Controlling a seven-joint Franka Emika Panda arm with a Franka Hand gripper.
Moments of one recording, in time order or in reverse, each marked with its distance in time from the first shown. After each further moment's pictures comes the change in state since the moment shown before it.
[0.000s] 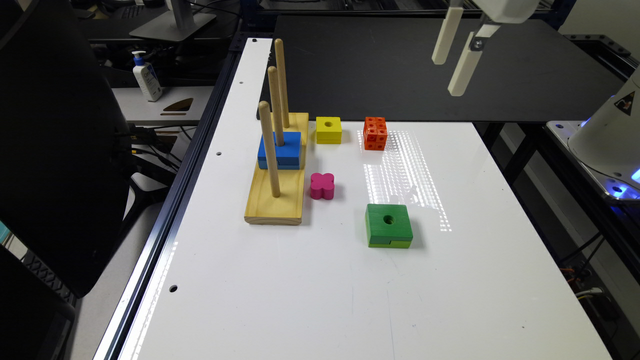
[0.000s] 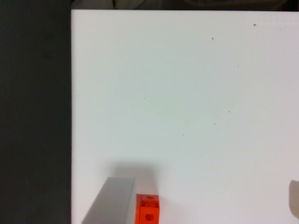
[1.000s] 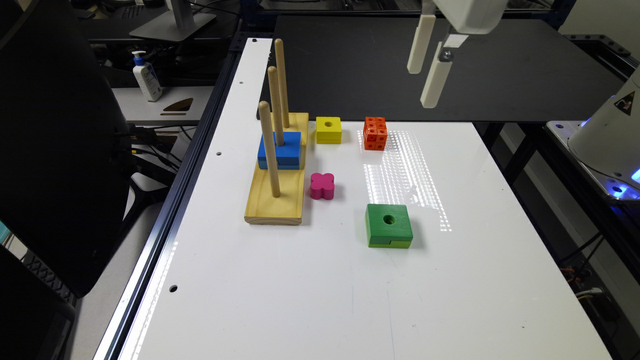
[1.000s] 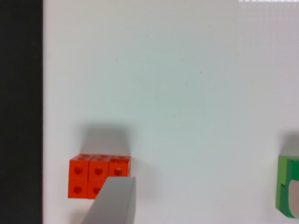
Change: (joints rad) arm 0.009 0.174 0.063 0.167 0.017 0.001 0.058
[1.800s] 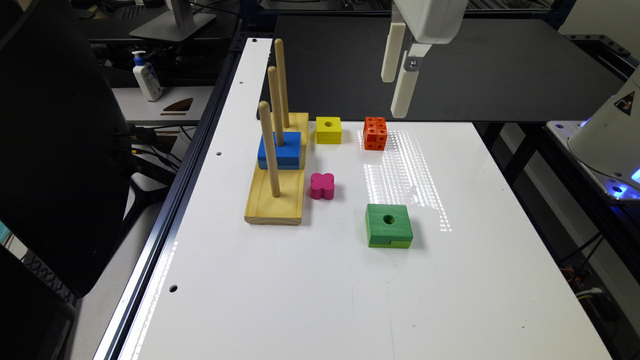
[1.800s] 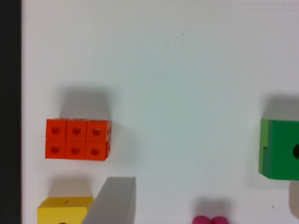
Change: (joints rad) arm 0.001 0.116 0.024 0.112 0.000 0.000 0.027
